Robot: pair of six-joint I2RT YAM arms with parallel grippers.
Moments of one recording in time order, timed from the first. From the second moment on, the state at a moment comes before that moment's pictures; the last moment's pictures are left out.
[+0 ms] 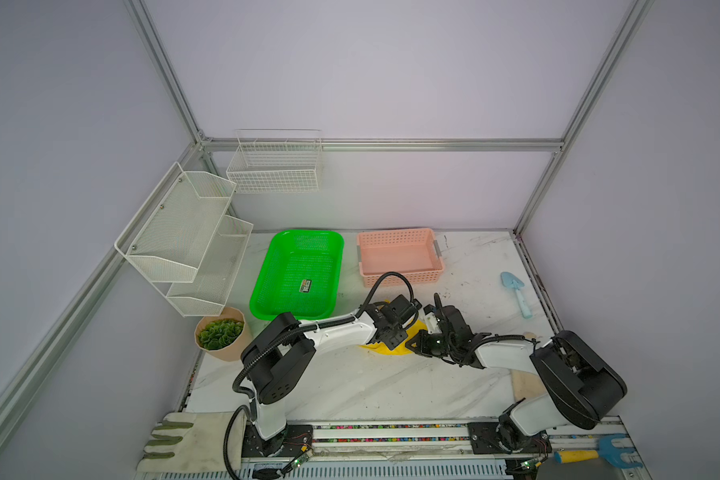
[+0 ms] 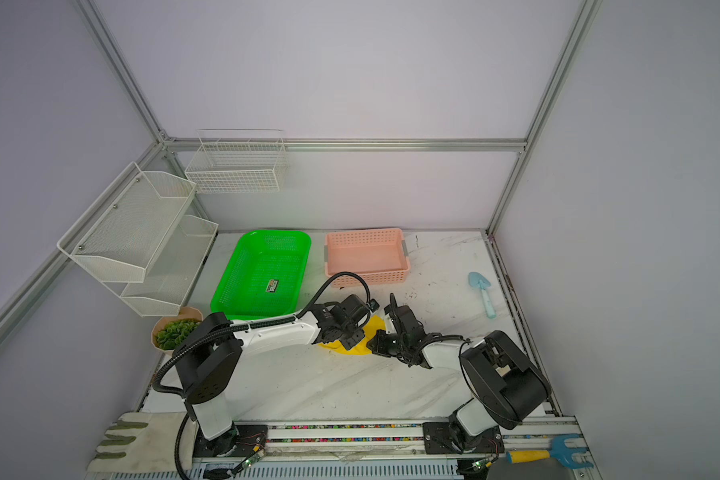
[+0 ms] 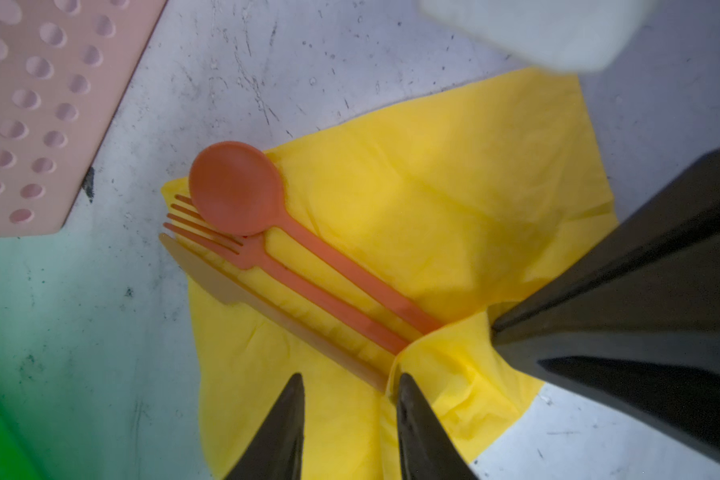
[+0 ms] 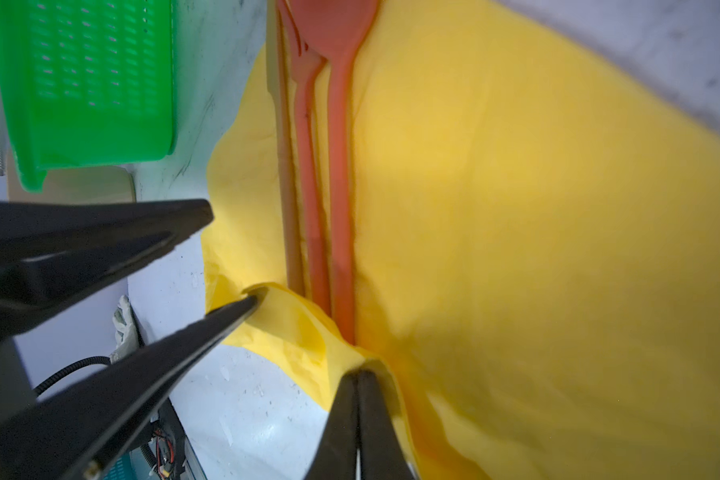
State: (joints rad) left arm -0.92 1.81 1.23 -0.50 -0.23 0.03; right arm 0.58 1.51 0.49 0.19 -0.44 0.76
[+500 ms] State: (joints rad) left arm -0.90 1.52 1.11 -0.38 -0.05 -0.21; right arm 0.58 1.51 0.49 0.19 -0.43 0.77
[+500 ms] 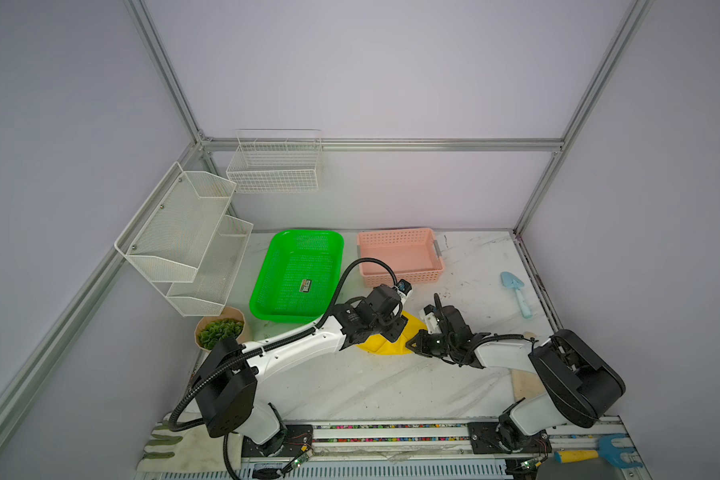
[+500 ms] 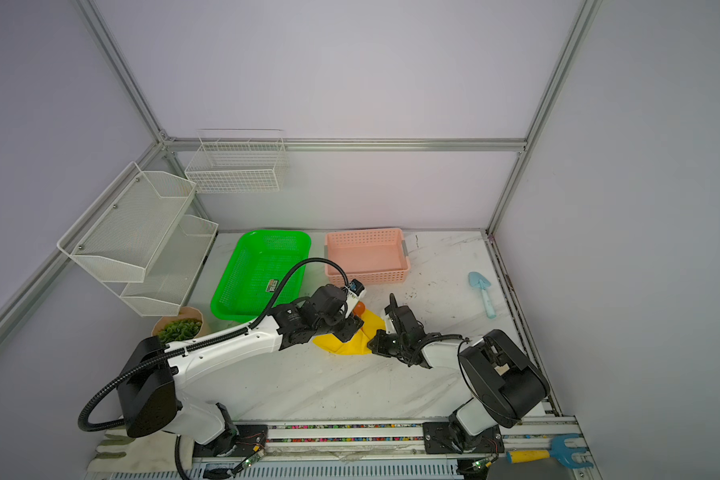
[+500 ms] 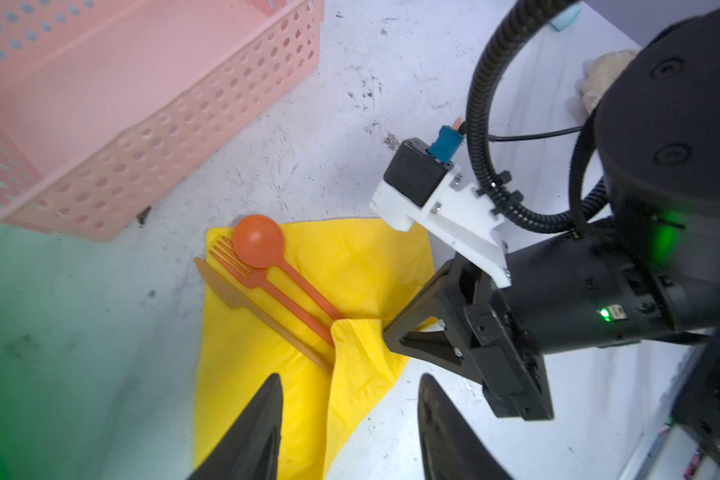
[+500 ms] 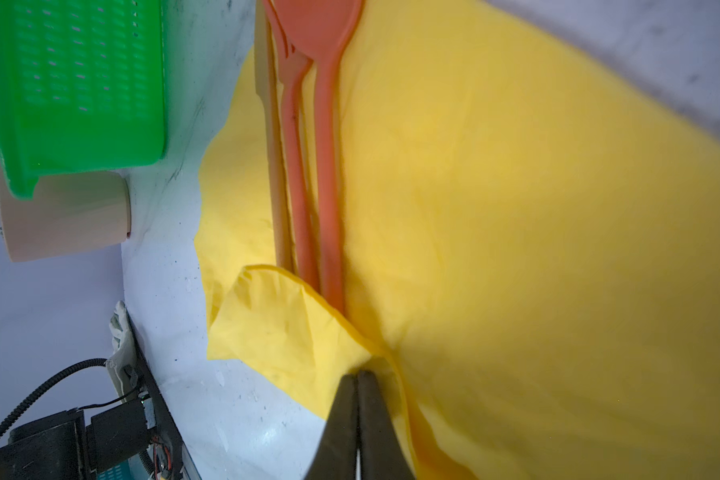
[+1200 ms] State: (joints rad) left arm -0.90 1.59 0.94 -0.12 0.12 -0.39; right arm 0.58 1.51 0.49 0.19 -0.43 0.77
